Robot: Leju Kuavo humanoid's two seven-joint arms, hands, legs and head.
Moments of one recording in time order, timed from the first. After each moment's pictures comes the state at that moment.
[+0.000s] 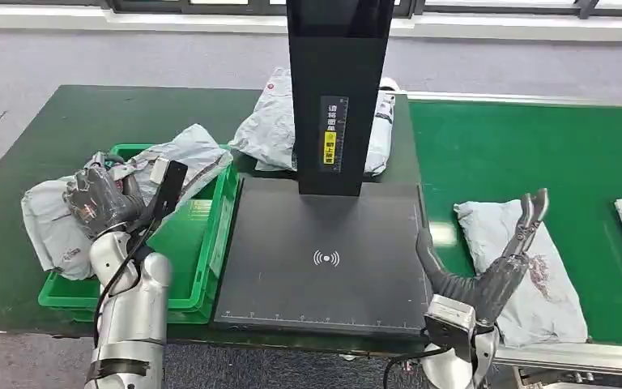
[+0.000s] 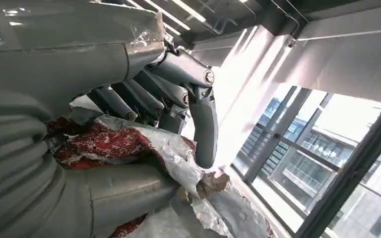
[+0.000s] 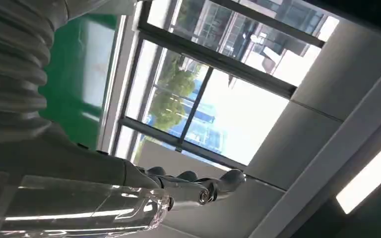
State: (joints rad) left arm -0.45 -0.32 0.33 -1.18 -1.50 0.70 0.03; right arm 0.03 0.29 0.07 -1.57 0.46 -0.70 -0.70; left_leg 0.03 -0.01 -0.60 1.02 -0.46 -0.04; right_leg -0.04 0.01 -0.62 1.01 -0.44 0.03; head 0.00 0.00
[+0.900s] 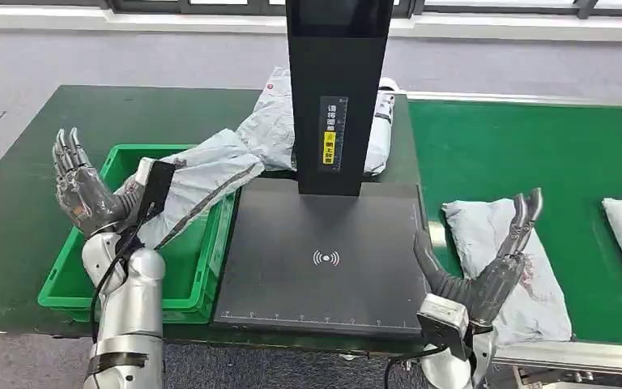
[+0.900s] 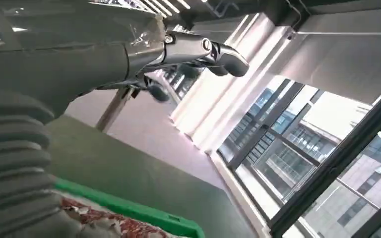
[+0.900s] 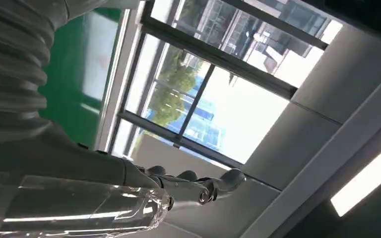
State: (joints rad) left arm -0.49 -0.34 0.43 -1.16 -1.30 0.70 -0.19; right arm 0.03 0.29 0.05 -1.56 0.51 -0.70 -0.70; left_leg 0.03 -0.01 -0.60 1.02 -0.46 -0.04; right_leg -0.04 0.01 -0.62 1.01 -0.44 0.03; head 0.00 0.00
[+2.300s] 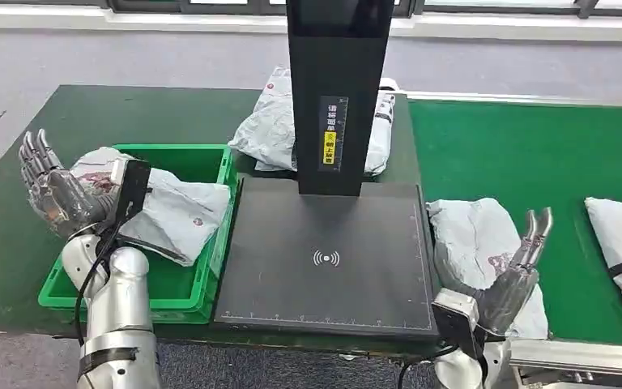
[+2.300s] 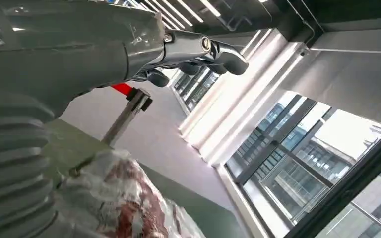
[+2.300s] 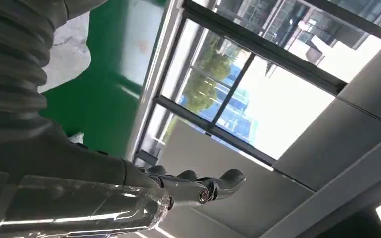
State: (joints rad) left arm -0.52 -0.35 0.56 -1.19 -1.31 0.70 -0.26; right arm 0.04 0.30 -0.08 -1.48 0.52 -0.70 -0.70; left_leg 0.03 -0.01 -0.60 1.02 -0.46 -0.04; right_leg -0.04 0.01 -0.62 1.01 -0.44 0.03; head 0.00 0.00
